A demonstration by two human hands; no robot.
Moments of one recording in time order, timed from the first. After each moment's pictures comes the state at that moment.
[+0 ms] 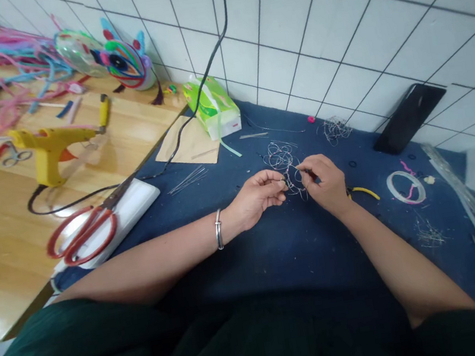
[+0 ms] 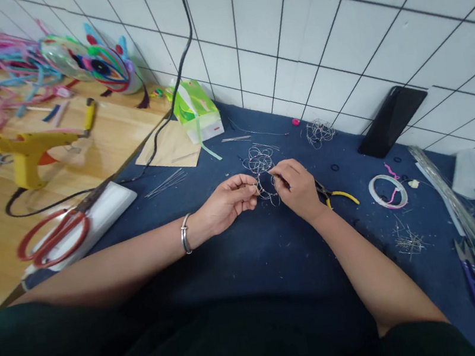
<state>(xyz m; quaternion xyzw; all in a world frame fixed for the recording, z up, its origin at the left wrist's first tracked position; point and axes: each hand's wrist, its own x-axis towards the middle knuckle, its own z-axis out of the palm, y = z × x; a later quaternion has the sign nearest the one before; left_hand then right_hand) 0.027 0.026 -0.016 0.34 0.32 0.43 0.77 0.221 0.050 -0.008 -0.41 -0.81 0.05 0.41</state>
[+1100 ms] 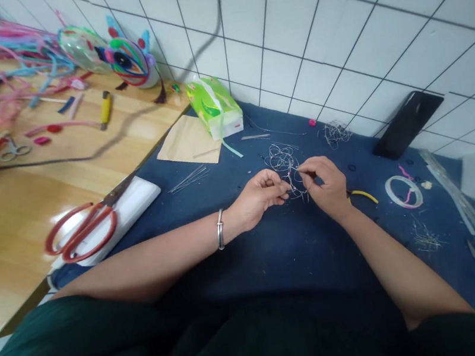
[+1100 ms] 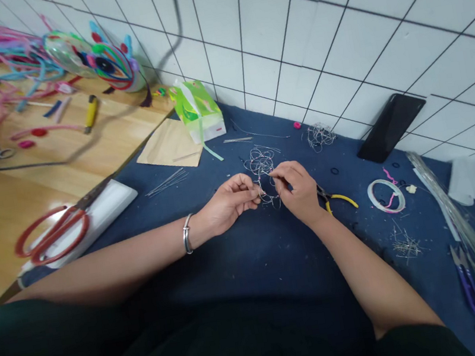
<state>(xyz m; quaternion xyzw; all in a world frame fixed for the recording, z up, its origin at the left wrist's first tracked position) 0.029 0.025 -0.019 0.36 0.30 0.46 0.75 0.216 0.045 -0.001 -0.41 -0.79 0.08 0.44</state>
